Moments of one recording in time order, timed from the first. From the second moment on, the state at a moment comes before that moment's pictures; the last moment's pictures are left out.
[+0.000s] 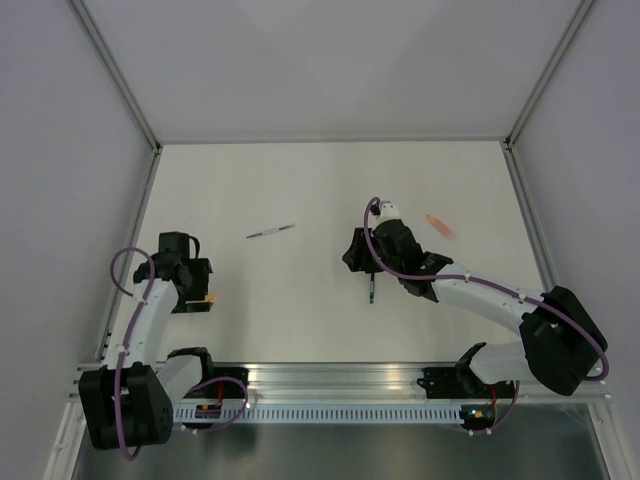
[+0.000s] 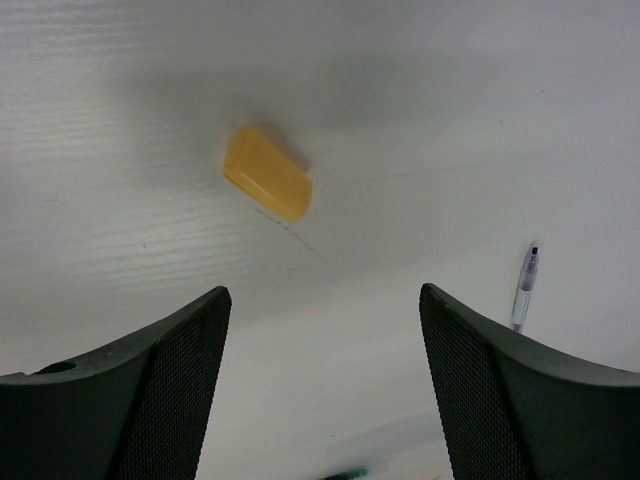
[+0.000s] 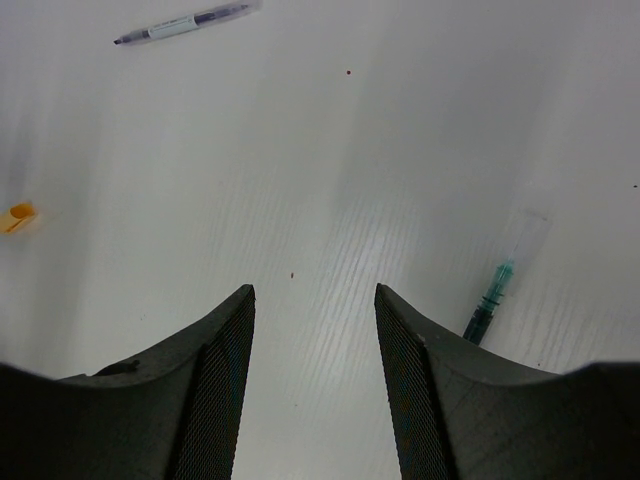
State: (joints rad) left arm 0.10 1.04 0.67 -0.86 -0.14 -1.51; right arm 0.71 1.34 0.73 0.02 0.06 0.57
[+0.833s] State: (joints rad) left arm 0.10 1.10 0.54 -0.80 -0.20 -1.73; right arm 0.71 1.34 0.73 0.02 0.04 0.57
